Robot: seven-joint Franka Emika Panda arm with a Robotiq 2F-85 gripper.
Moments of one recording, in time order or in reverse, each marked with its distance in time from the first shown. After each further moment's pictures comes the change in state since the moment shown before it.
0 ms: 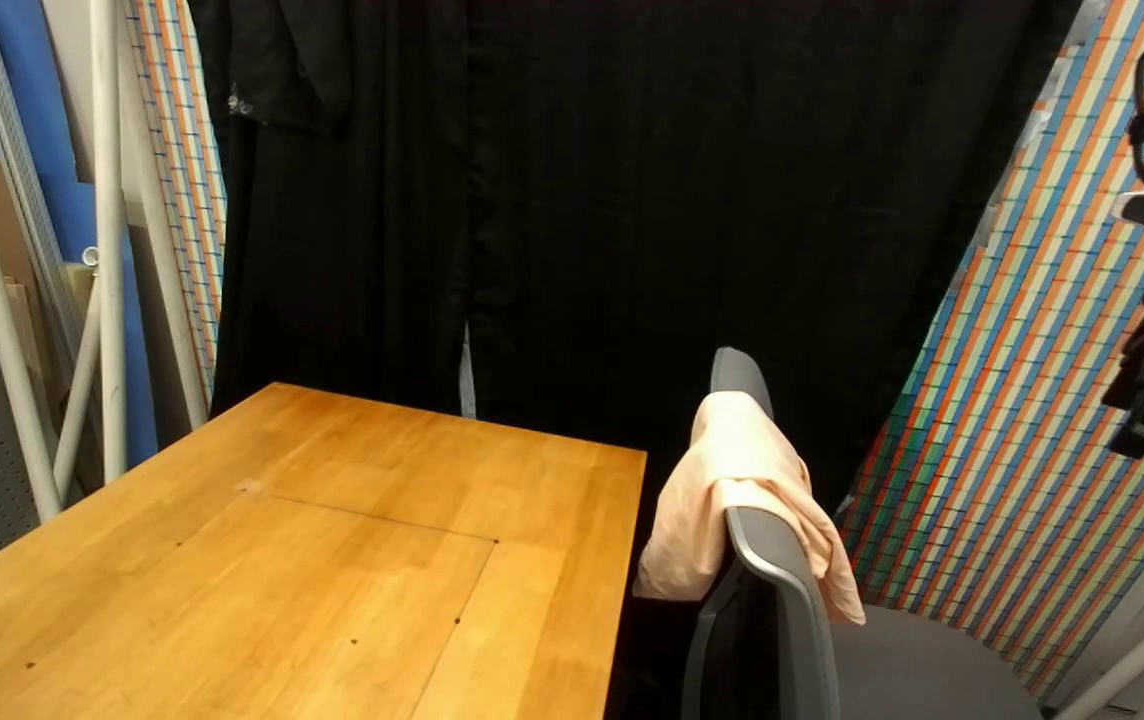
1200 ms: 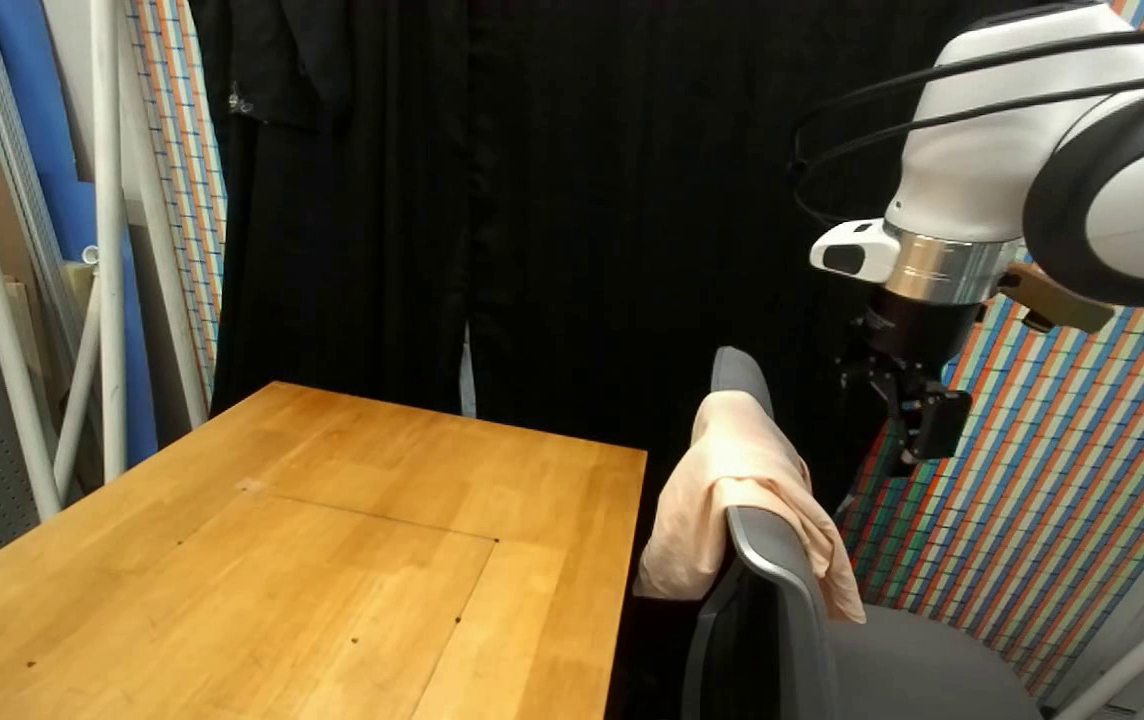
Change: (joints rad) arm 0.116 0.447 0.240 0.390 -0.102 -0.002 -0.298
